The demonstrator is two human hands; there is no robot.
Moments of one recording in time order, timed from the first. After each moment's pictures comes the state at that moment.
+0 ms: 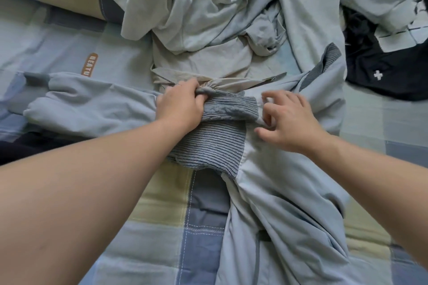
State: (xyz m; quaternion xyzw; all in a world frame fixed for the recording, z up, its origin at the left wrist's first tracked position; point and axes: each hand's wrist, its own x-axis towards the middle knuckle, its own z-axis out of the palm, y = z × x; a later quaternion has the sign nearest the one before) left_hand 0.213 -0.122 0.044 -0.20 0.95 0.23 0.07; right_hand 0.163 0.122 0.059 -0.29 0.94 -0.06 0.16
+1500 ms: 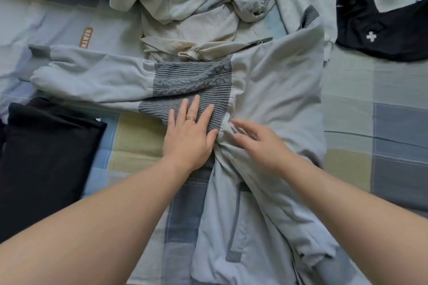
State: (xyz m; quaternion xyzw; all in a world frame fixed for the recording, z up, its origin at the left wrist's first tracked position) left_hand 0.342 -0.024 0.032 -0.09 0.97 0.10 0.18; right_hand 0.289 0.163 0.043 -0.10 0.80 -0.43 0.40
